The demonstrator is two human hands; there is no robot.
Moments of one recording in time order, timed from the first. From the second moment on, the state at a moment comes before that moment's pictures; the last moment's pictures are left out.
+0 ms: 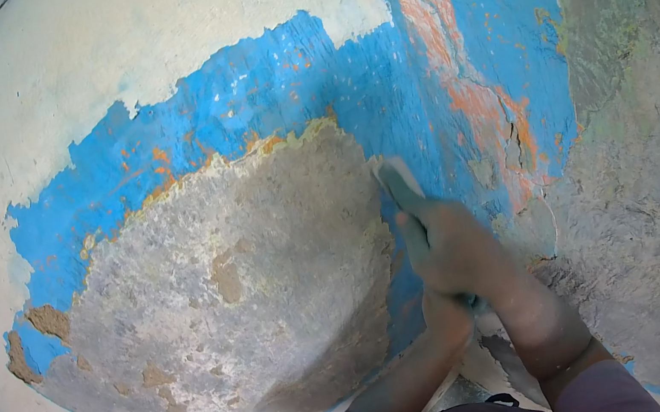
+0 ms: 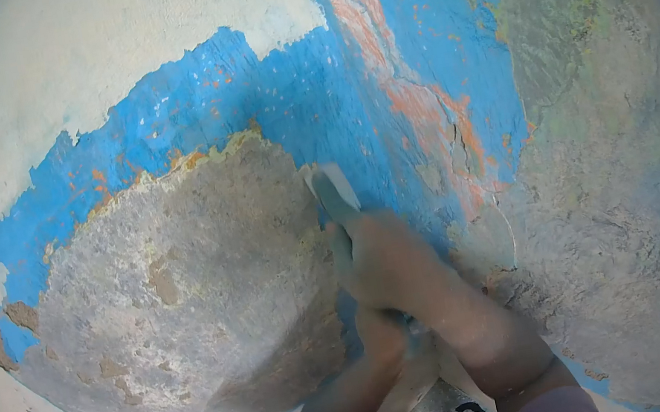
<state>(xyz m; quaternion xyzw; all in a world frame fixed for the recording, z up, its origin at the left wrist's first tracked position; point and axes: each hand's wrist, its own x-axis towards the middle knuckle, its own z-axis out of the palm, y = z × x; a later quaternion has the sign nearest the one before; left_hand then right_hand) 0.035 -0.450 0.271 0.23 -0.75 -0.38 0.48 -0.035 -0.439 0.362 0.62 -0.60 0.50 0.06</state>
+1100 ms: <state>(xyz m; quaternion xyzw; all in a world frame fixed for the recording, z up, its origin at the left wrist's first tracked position) 0.106 -0.438 0.258 0.13 -0.66 -0.44 0.60 0.000 -0.432 0.299 0.53 -0.34 0.71 -0.31</state>
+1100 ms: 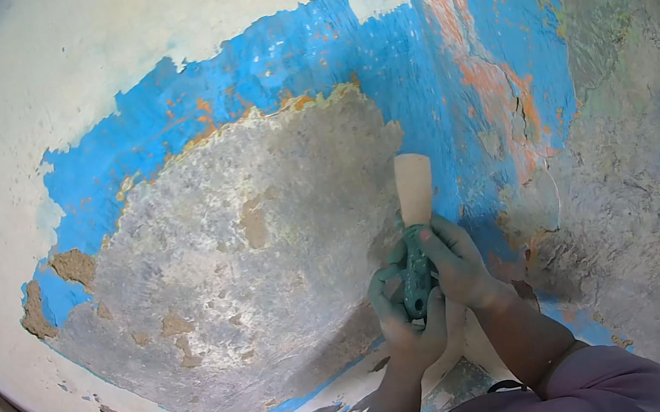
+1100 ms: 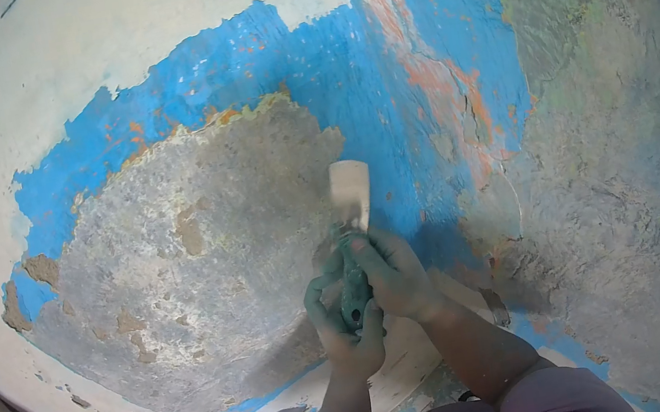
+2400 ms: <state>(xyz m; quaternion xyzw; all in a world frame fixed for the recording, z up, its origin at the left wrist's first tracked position) -0.014 -0.513 0.322 -0.17 -0.37 -0.82 0.40 -0.047 -0.397 0.326 0.58 -0.60 0.55 -0.01</state>
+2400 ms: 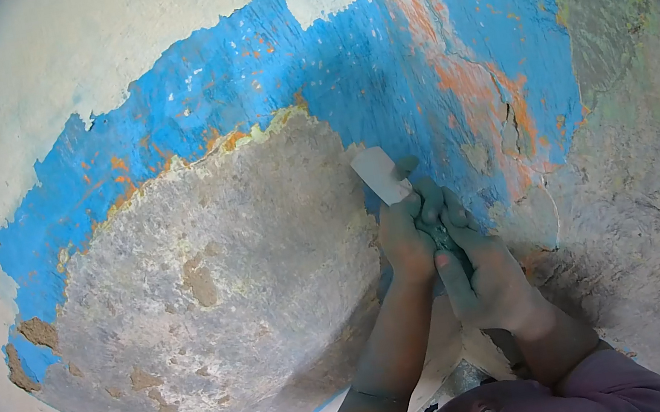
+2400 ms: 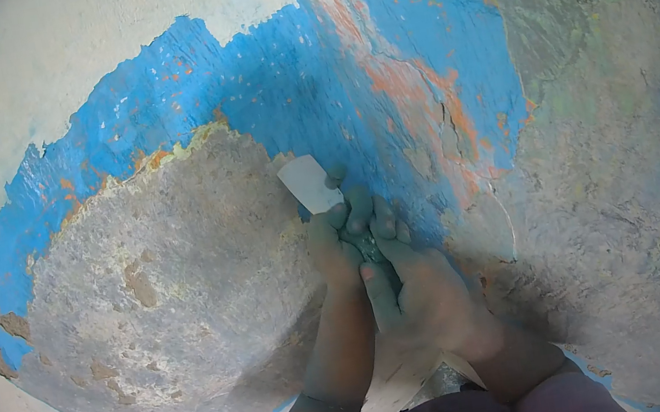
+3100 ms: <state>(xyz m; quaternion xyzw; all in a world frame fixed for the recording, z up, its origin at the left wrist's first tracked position) -0.023 -0.493 0.341 -0.12 -0.27 -0.88 0.38 -0.056 -0.396 0.329 0.58 -0.58 0.58 0.07</state>
